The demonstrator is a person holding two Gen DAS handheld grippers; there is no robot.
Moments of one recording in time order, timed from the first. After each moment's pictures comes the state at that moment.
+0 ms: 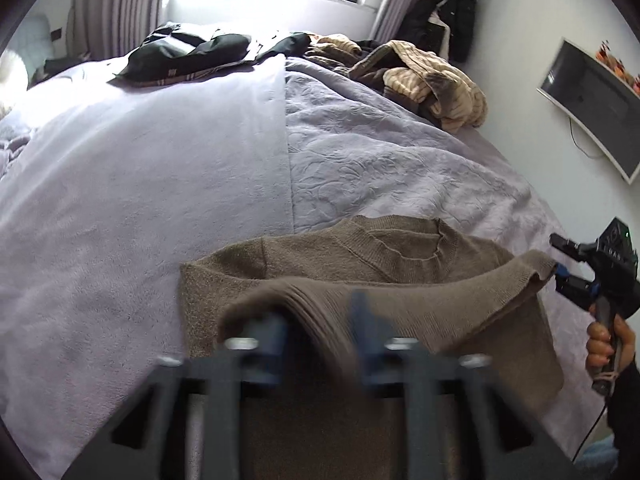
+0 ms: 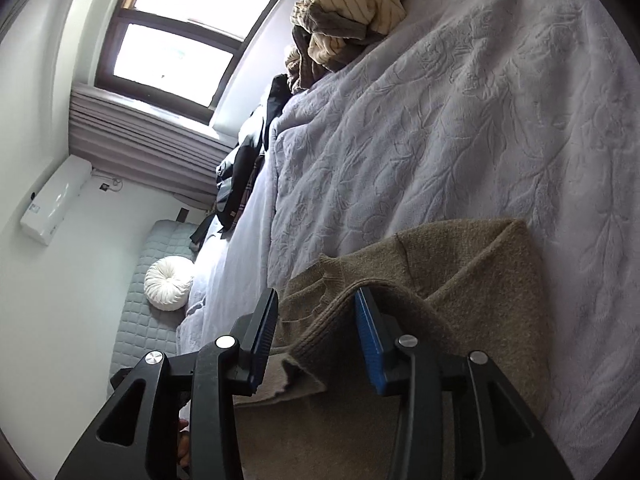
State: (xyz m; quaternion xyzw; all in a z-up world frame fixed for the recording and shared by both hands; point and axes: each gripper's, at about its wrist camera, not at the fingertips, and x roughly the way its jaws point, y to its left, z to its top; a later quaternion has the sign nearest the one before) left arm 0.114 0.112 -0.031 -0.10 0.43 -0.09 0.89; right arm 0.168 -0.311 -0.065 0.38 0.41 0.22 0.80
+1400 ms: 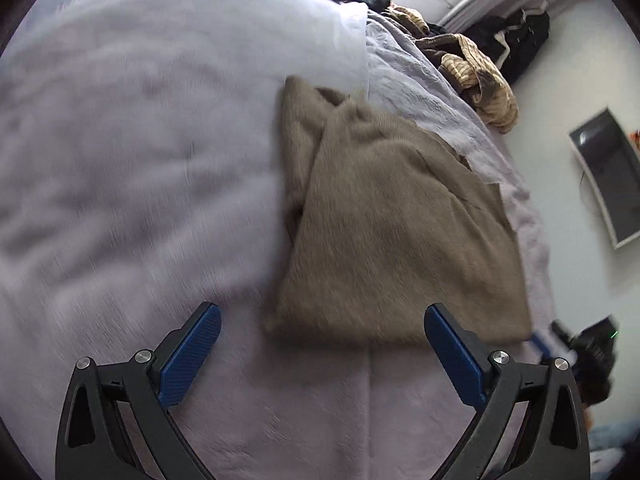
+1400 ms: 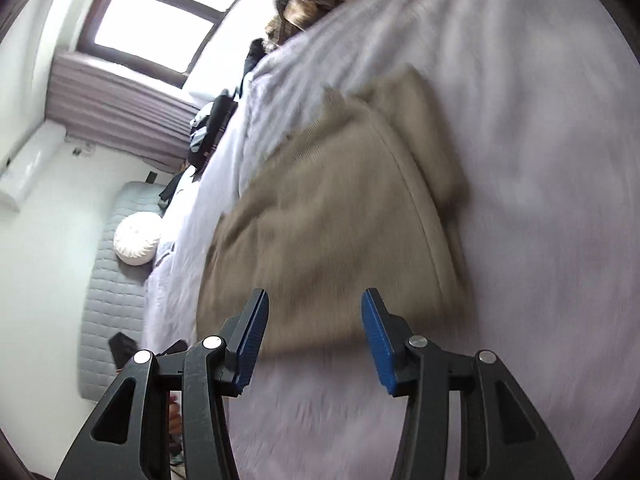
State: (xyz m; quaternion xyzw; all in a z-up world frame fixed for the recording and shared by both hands) left arm -0.017 0.176 -0.101 -0.29 0.51 -0.07 0.81; right arm -0.009 -0.309 -0.091 0.36 0.48 0.18 0.78
